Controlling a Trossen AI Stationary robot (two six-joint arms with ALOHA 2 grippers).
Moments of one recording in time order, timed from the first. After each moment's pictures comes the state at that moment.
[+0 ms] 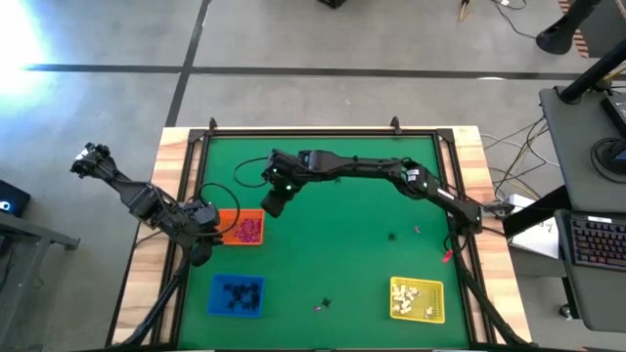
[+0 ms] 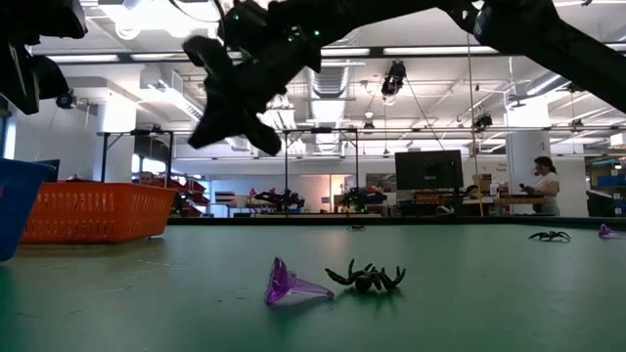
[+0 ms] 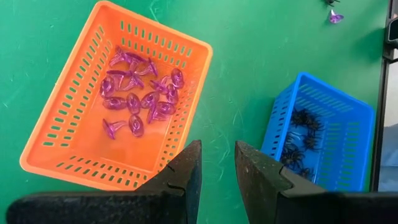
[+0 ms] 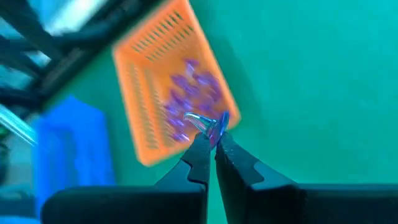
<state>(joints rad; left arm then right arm) -0.61 0.70 0.69 -1.02 -0.23 -0.92 -0.16 2.42 2.29 -0.72 -0.35 0.47</state>
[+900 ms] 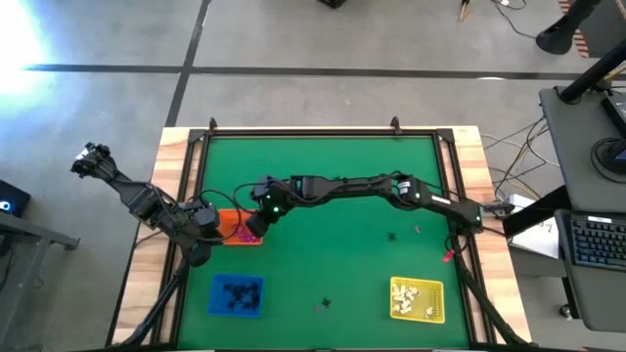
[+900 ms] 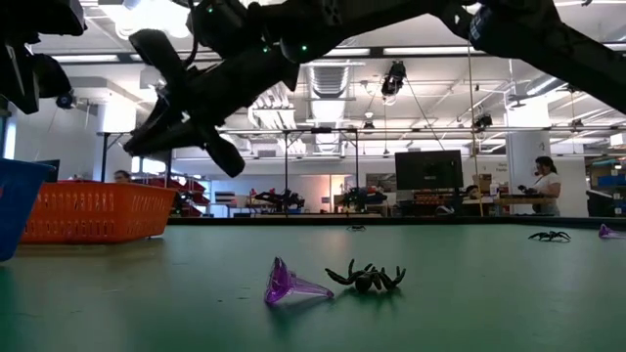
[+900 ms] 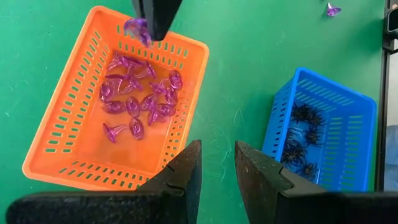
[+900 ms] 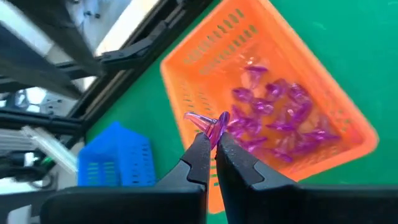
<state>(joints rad) -0.61 0.70 0.69 -1.02 -0.23 -0.87 -0.05 2.51 2.26 -0.41 -0.33 0.71</state>
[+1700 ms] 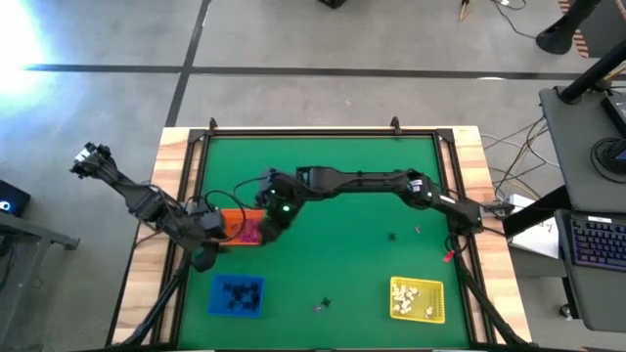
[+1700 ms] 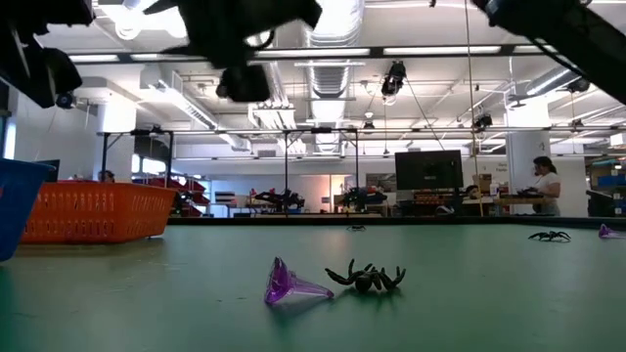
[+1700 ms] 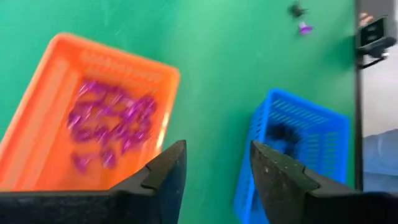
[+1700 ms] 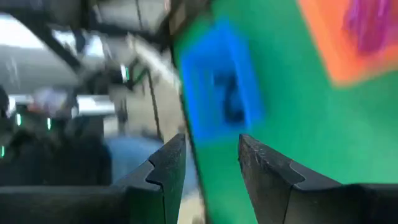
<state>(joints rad) -0.61 0.77 0.69 -0.88 -0.23 -0.85 -0.03 2.39 2.36 -0.72 -0.68 0.76</state>
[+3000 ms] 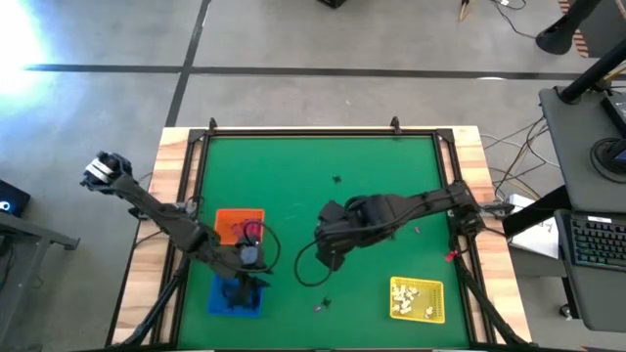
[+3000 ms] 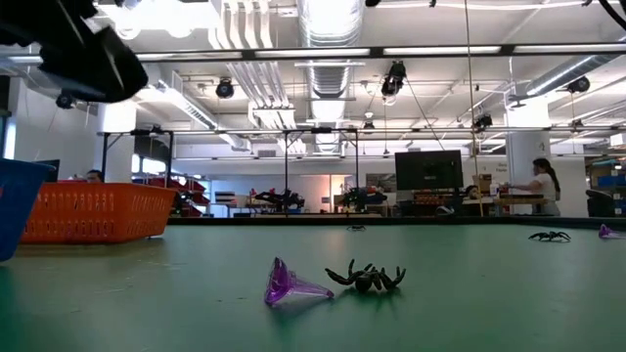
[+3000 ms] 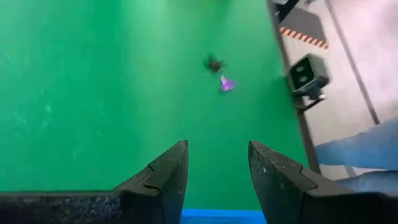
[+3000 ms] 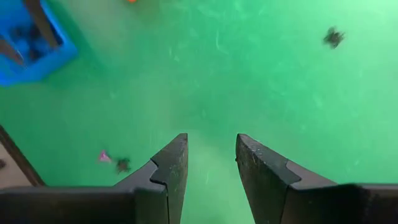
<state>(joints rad) -0.61 1.27 0.69 -0.12 -0.19 -0.62 0.29 2.06 2.34 -1.57 0.24 0.91</state>
